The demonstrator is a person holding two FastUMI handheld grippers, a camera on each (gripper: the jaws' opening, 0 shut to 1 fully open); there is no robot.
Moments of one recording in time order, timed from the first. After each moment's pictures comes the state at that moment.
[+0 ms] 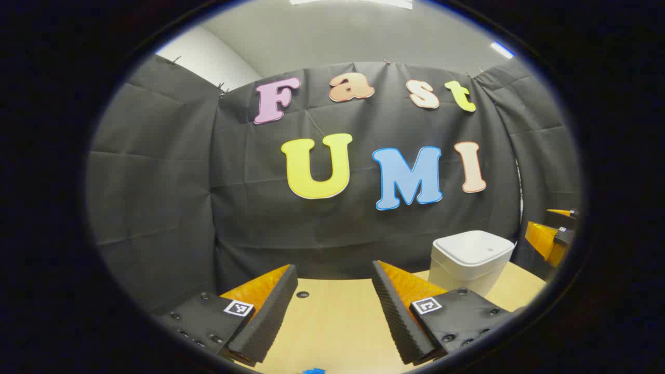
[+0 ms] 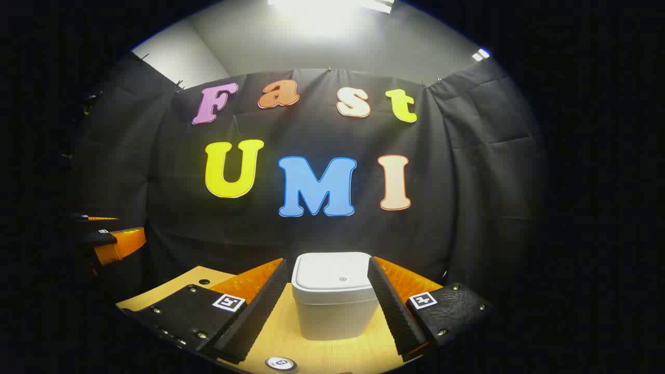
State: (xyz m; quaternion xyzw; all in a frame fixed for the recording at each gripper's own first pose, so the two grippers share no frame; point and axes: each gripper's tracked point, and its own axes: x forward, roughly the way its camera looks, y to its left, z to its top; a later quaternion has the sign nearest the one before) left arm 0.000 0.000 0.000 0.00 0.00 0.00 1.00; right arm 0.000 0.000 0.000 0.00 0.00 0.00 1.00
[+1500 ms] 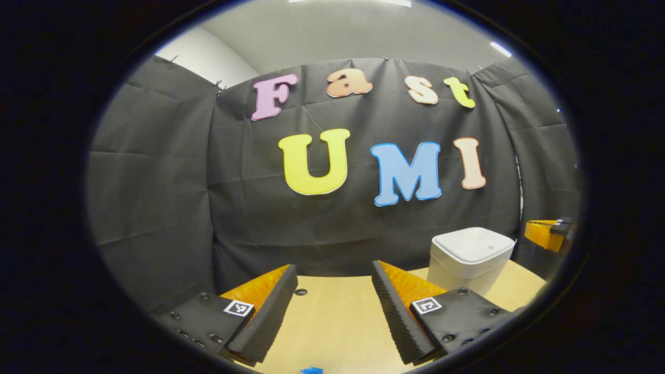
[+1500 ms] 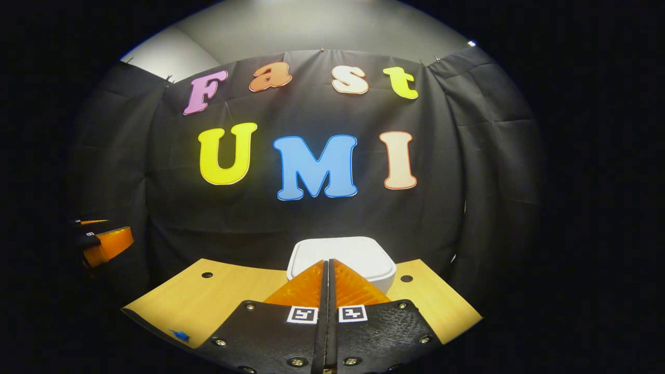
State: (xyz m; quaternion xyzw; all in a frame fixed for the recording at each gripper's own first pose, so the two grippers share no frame) left arm 0.012 -0.003 -0.009 0.00 0.01 0.00 1.00; right arm 0.044 -0.012 -0.023 0.02 0.05 0.02 1.00
